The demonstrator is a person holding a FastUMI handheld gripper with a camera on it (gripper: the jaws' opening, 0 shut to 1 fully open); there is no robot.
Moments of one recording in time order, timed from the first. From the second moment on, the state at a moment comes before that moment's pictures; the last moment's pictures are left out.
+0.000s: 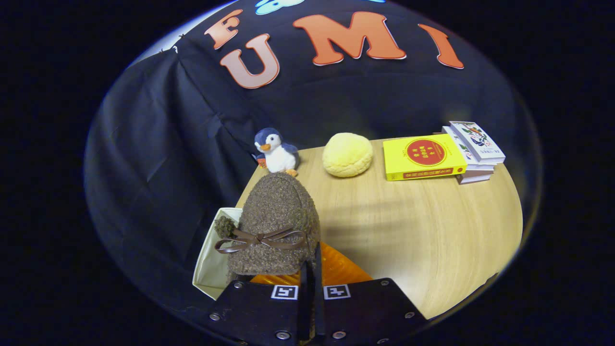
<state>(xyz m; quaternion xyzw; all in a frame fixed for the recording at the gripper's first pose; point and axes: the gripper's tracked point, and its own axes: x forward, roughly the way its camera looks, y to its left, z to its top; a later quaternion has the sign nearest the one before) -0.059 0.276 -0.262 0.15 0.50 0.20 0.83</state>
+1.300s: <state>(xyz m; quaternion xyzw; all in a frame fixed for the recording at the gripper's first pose) -0.089 0.357 -0.268 0.12 0.54 0.22 0.81</state>
